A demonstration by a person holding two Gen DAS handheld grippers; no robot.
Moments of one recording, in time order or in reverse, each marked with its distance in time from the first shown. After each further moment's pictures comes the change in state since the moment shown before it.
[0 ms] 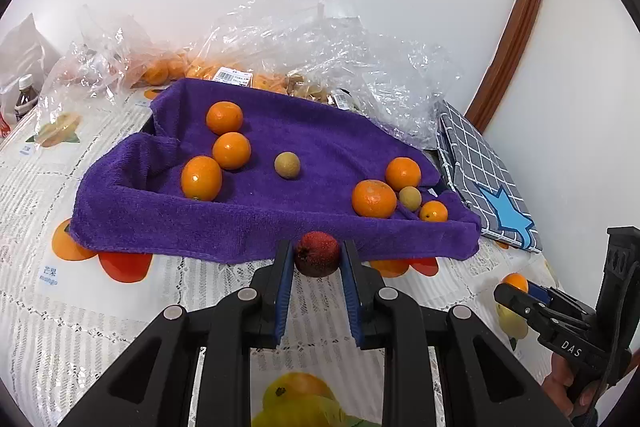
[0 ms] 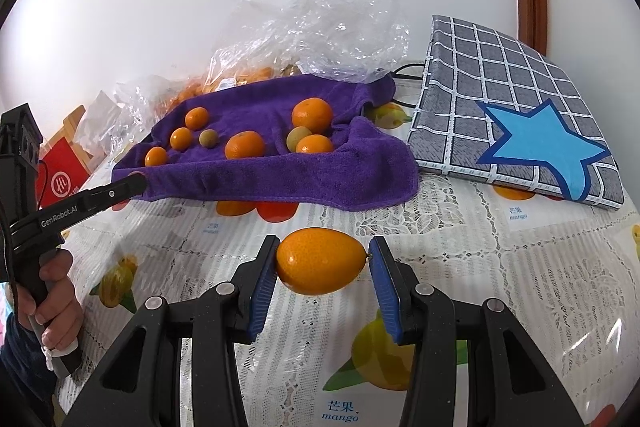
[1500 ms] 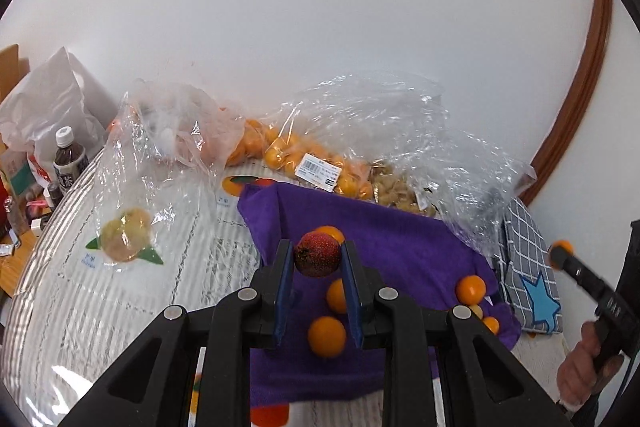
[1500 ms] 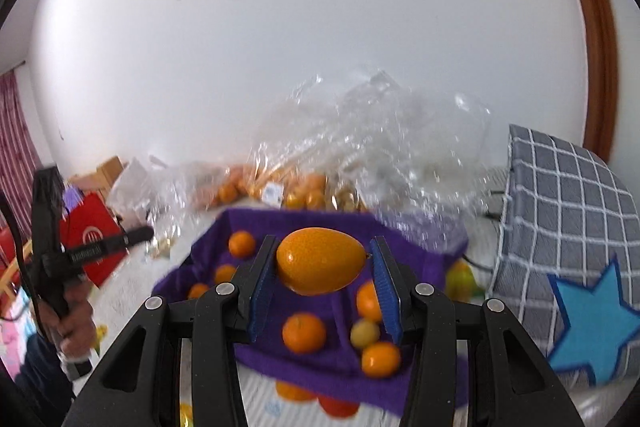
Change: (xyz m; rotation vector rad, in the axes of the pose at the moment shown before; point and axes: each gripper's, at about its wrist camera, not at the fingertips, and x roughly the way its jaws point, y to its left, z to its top) left arm -0.011 0.083 0.121 -0.099 -0.047 0.128; right arm 0.024 0.034 0.154 -0.049 -0.166 0.159
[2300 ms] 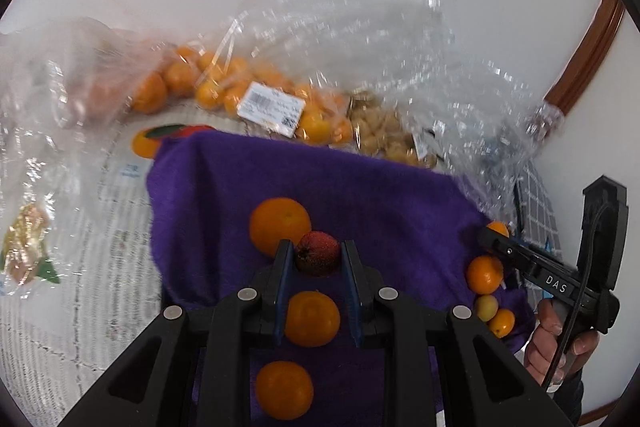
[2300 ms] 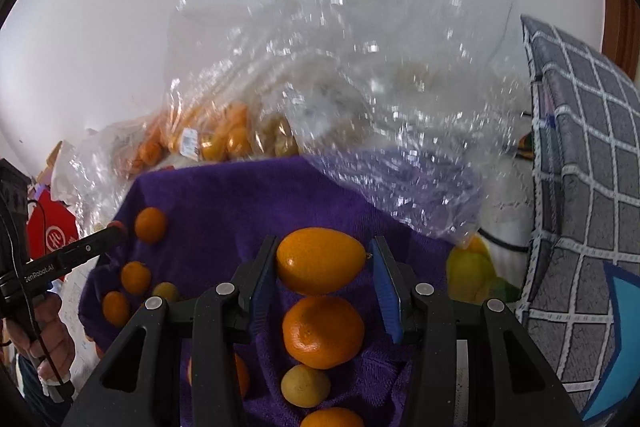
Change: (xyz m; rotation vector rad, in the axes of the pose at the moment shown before) left arm 0.110 -0.033 0.001 0.061 0.269 -0.077; right arm 0.128 -0.043 -0.014 0.124 0.314 -0.090
